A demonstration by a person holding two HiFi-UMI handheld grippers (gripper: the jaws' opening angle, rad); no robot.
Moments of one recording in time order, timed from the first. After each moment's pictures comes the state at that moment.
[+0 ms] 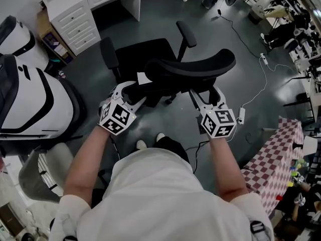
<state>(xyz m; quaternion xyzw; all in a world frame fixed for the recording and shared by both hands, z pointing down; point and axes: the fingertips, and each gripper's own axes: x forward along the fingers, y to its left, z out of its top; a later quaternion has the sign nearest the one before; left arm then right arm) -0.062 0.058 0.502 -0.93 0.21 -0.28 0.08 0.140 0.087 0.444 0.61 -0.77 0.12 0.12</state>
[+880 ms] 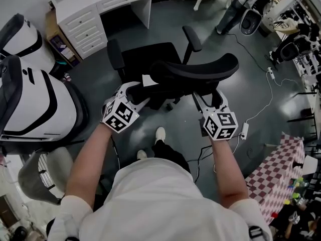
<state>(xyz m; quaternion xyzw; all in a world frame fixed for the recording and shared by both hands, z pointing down) -0.049 -0.018 0.504 -0.93 0.23 -0.29 0.06 0.154 0.005 0.445 0.60 -0.79 0.11 0.12</state>
